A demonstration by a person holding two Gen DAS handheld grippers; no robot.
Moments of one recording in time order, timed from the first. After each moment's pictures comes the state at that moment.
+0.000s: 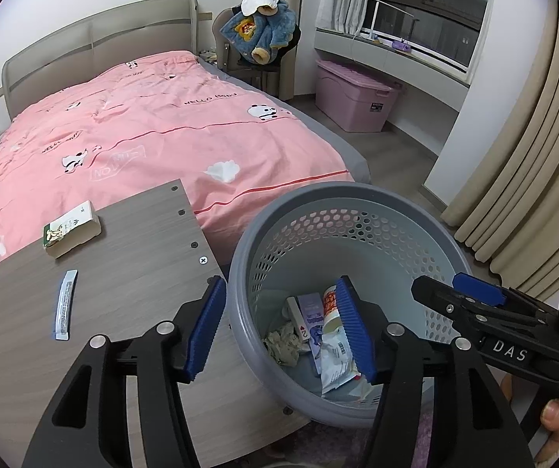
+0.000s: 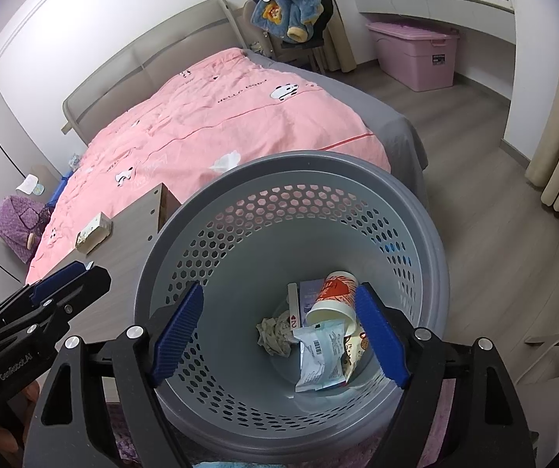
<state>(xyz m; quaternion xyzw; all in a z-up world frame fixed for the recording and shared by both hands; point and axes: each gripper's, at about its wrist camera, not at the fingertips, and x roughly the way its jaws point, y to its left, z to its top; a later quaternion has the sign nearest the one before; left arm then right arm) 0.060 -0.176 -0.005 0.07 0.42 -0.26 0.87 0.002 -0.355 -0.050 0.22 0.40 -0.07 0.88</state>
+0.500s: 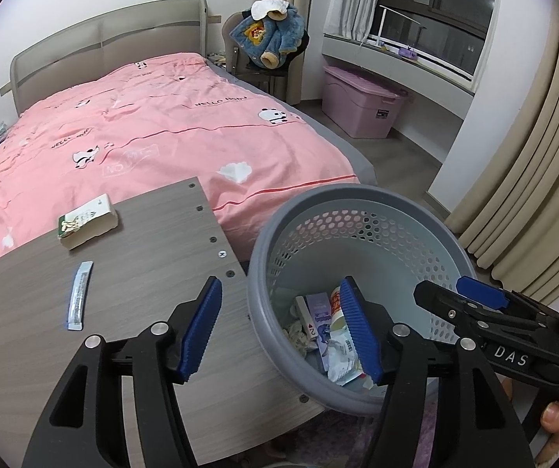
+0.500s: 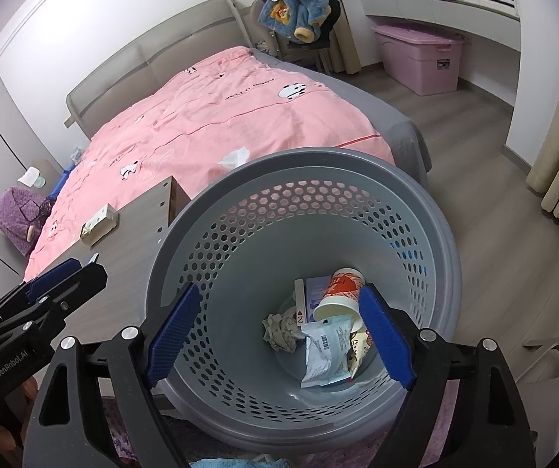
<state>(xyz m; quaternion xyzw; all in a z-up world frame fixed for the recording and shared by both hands) 0.054 -0.155 0.001 0.06 0.41 -0.25 0.88 0.000 -0.338 -0.045 0.20 0.41 -0.07 0.89</state>
